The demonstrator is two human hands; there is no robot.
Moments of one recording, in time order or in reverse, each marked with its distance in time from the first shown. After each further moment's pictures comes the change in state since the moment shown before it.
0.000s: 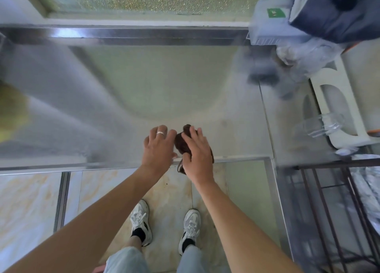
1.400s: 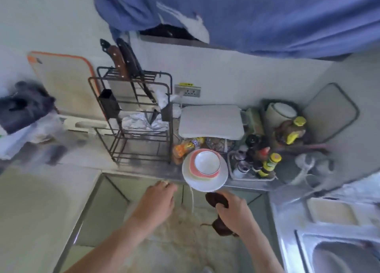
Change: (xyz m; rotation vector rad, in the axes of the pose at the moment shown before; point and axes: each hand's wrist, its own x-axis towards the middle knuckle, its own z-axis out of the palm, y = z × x) left_hand -0.317 0.244 -0.109 0.207 -0.252 1.566; right_hand -0.527 -0.148 -0.226 0.274 0.716 1.317
